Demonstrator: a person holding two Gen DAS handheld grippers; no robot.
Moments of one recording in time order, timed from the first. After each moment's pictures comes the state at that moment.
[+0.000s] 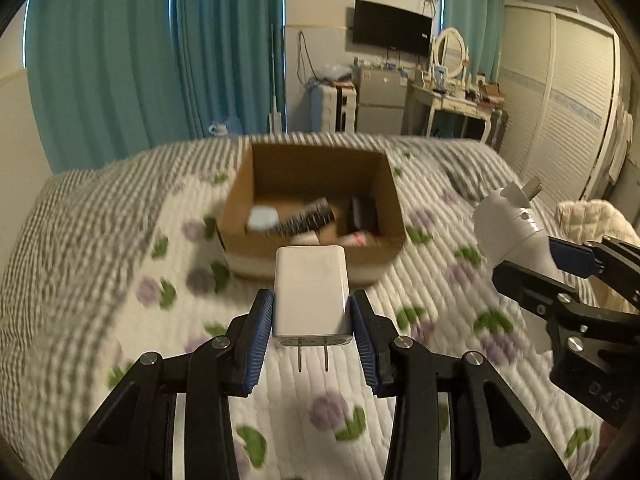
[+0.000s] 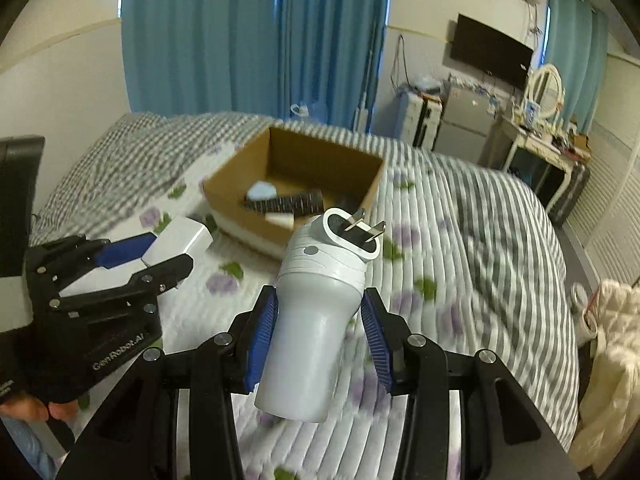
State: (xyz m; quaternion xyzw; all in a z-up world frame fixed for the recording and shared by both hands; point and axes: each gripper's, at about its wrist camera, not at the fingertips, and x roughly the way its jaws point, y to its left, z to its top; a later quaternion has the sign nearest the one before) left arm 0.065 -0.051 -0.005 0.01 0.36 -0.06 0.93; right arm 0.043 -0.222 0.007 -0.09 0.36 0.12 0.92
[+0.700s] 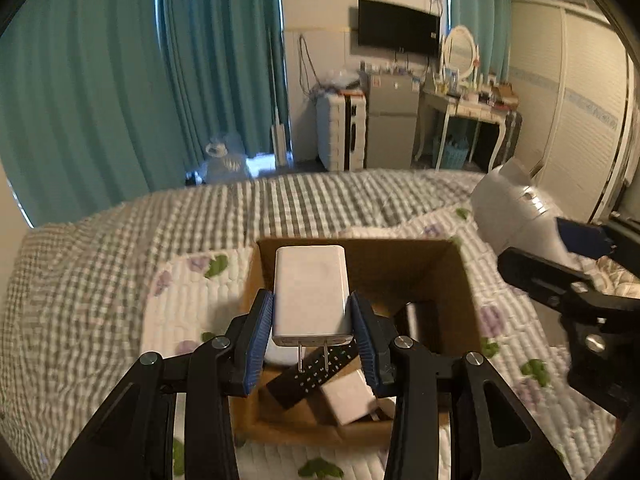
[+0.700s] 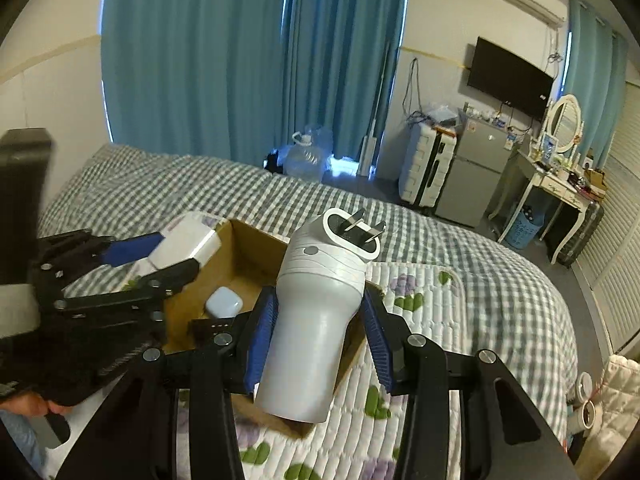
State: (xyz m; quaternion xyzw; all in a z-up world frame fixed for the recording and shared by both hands) left arm 0.266 -0.043 -0.008 0.04 0.37 -0.06 0.93; right arm 0.241 -0.195 0.036 -0.11 0.34 0.14 0.92
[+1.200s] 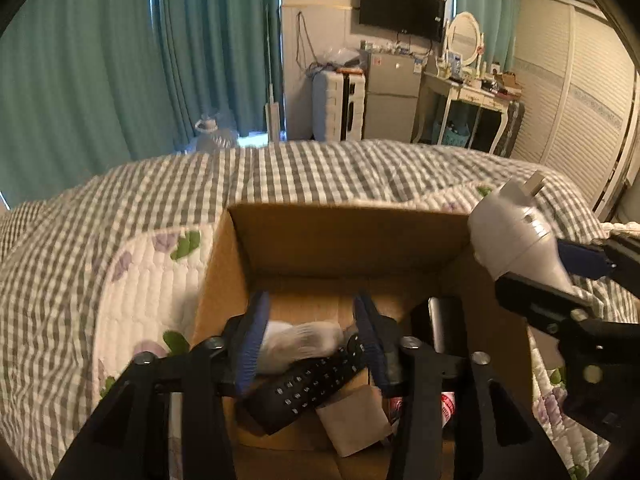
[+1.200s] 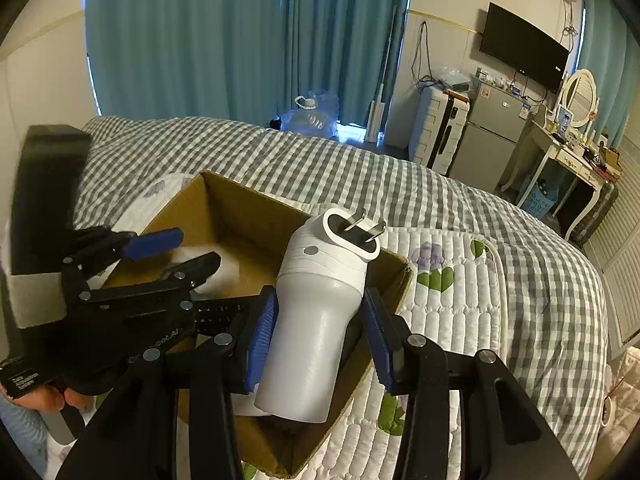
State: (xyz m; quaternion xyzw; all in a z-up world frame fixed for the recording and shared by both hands) left arm 0.297 -0.043 -0.052 0.03 0.38 -0.06 0.92; right arm 0.288 -0.197 -0.032 -0.10 0.39 0.15 0.90
